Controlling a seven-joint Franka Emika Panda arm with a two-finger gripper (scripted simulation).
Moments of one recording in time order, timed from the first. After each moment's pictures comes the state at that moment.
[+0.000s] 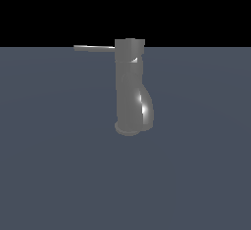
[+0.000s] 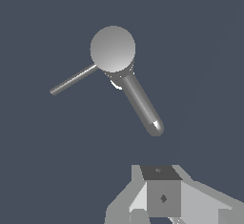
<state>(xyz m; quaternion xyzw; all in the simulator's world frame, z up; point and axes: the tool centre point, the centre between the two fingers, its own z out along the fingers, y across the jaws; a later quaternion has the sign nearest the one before) -0.160 0.008 0.460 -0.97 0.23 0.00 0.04</state>
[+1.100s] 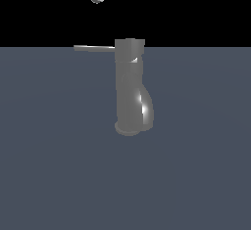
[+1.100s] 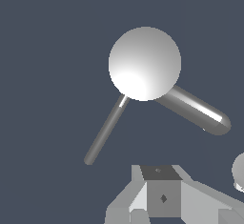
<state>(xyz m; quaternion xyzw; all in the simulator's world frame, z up) -0.059 0.059 0.386 -0.88 0.47 0.03 0.03</state>
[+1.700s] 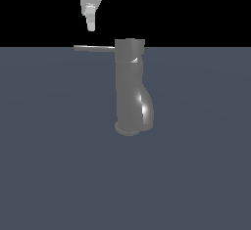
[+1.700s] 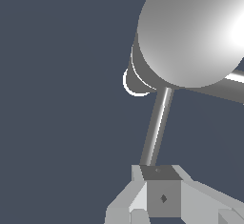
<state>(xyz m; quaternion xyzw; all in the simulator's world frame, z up) -0.014 0.091 0.335 -0.81 0.59 0.02 0.02</state>
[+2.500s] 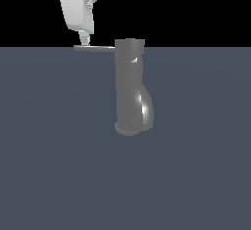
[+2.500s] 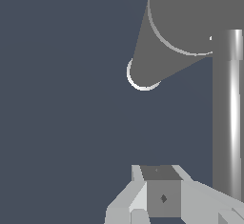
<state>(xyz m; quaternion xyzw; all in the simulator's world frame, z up) 0.017 0.119 0.288 -0.74 0.68 0.00 0.00</state>
